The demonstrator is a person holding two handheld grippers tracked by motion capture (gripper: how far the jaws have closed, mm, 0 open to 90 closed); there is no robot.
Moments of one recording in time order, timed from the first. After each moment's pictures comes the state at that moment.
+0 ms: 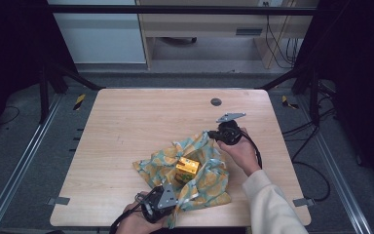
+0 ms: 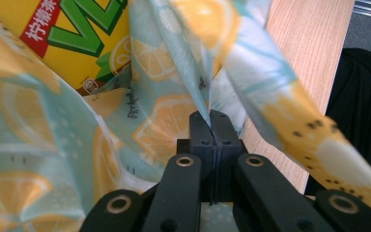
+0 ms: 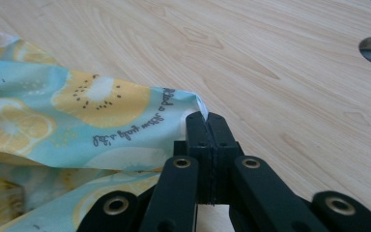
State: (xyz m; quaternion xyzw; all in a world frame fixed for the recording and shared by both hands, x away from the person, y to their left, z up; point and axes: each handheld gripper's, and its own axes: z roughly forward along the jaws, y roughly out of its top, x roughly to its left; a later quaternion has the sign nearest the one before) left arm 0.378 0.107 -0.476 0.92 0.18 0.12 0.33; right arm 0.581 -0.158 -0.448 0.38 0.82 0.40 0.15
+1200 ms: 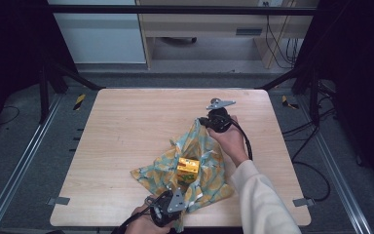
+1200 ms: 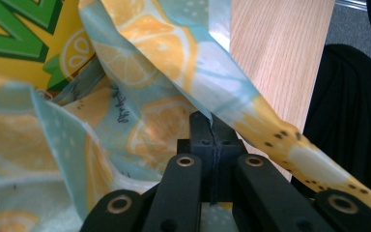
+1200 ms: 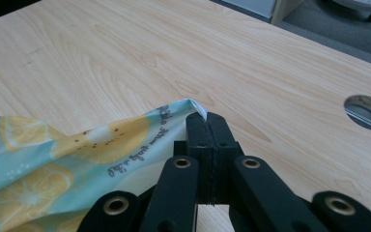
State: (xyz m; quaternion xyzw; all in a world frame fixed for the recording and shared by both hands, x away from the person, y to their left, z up) left arm 0.374 0.083 -0.488 0.93 0.16 0.10 0.33; right arm 0.608 -0.123 -0.423 0.37 0.81 0.42 0.18
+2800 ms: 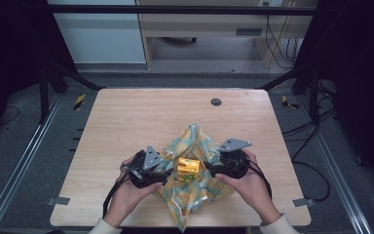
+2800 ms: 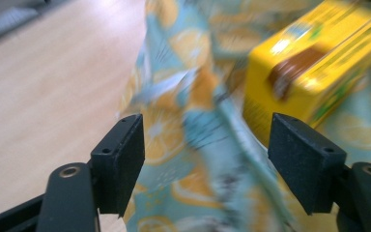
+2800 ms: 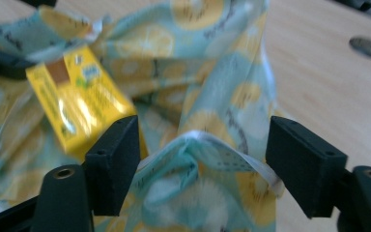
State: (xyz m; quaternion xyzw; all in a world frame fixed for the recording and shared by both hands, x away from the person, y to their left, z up) left arm 0.450 0.141 -0.439 0.85 0.30 0.21 0.38; right arm 0.455 -0.148 -0.416 0.36 0.83 0.38 0.19
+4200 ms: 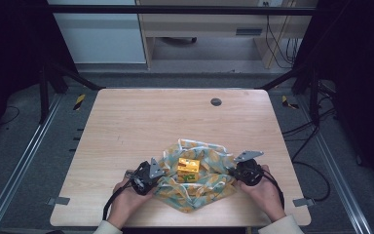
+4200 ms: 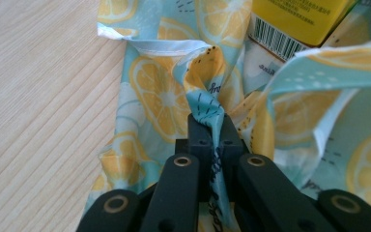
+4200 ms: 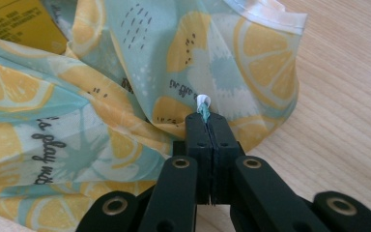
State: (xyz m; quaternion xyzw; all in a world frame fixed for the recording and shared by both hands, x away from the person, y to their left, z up) left arm 0.447 0.144 -0.483 0.90 0.28 0.20 0.28; right arm 0.468 -0.205 -0.484 0.41 0.85 0.31 0.15
